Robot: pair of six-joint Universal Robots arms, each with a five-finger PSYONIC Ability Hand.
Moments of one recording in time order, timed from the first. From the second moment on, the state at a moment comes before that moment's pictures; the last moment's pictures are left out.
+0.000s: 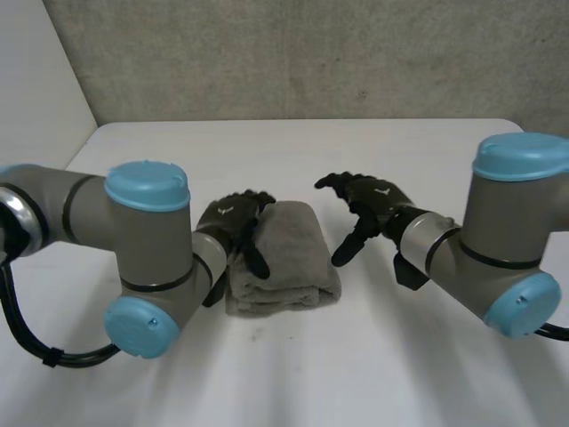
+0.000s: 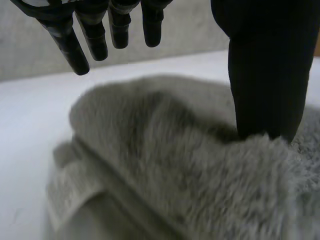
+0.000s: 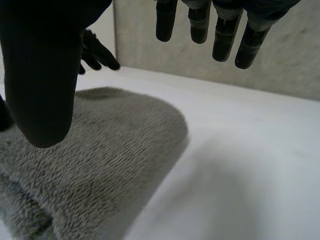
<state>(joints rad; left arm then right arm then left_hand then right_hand) 4.11 -2.23 -1.27 3.13 -1.62 2.98 2.02 -1.02 1.34 0.01 1.26 3.24 0.17 0.16 0.17 0.17 0.03 0.18 0.17 0.17 0.17 0.03</state>
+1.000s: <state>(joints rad) 4.24 -1.65 -1.34 3.01 -1.71 3.17 1.97 -1.38 1.33 0.04 1.58 3.06 0.17 0.16 0.17 0.17 0.03 0.18 0.17 0.17 0.17 0.03</state>
